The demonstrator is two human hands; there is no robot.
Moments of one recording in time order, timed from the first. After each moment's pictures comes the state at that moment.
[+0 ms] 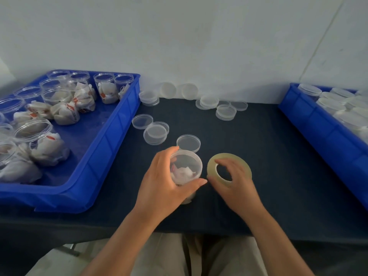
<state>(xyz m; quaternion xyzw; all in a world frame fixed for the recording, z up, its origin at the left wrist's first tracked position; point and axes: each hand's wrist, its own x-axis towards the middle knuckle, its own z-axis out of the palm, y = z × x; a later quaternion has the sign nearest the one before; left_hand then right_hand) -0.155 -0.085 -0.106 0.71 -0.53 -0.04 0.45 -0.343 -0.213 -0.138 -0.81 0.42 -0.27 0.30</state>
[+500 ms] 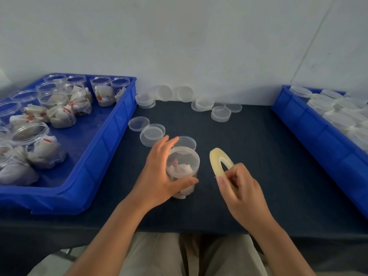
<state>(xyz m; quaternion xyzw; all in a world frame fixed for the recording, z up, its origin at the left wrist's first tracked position) -0.132 -0.100 -0.104 0.68 -0.58 -0.13 0.42 -0.368 -0.173 -0.105 -0.79 0.40 -0.34 0.32</state>
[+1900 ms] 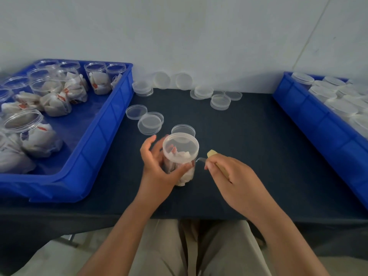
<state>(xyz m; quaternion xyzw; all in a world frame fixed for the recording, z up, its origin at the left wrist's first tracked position) -0.161 -0.087 -0.126 0.62 -0.45 -0.23 0.60 -0.360 -0.162 -0.076 -0.87 0.38 -0.20 0.23</state>
